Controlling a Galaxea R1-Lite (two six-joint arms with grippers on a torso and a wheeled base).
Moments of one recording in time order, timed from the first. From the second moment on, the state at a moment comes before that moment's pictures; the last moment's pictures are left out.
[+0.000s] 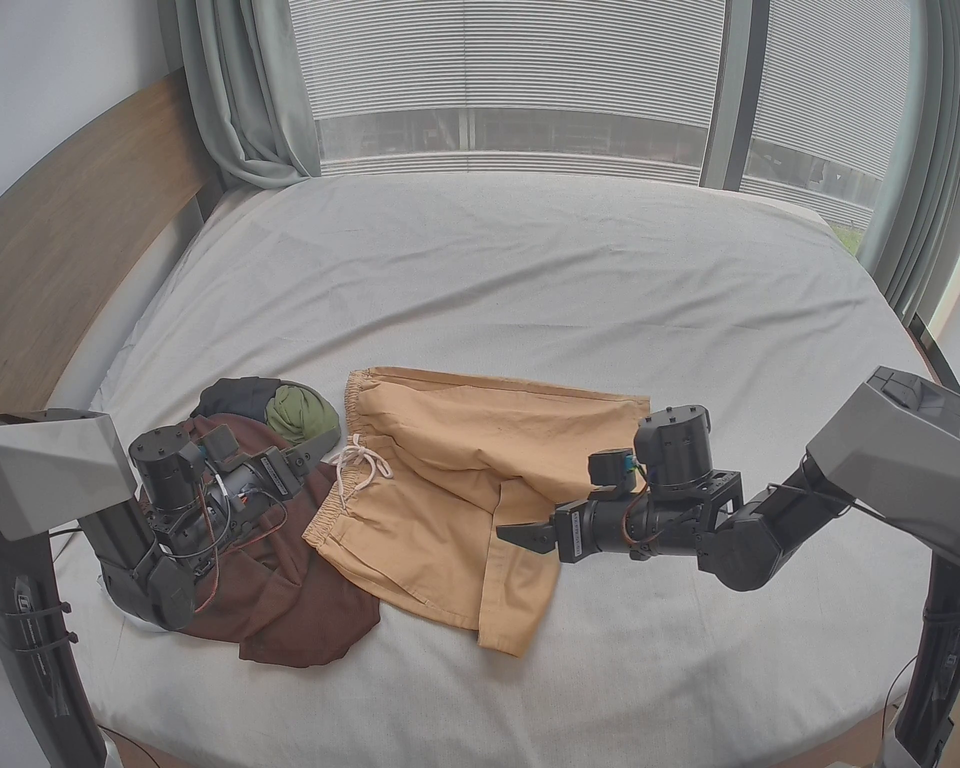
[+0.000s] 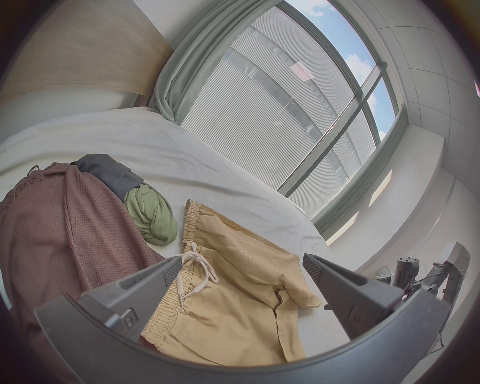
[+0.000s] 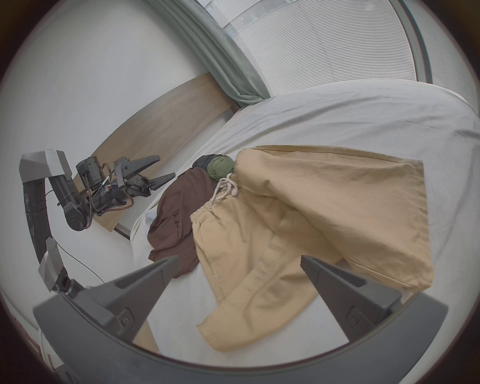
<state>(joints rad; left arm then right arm) -0.12 2.20 -0.57 -1.53 -0.32 -0.53 0.54 2.20 -0.98 -0.71 0.32 0.19</state>
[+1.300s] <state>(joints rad) -0.41 2.33 -0.50 -1.55 -0.41 -0.63 0.33 2.21 -0.69 -1.31 0.36 0.43</state>
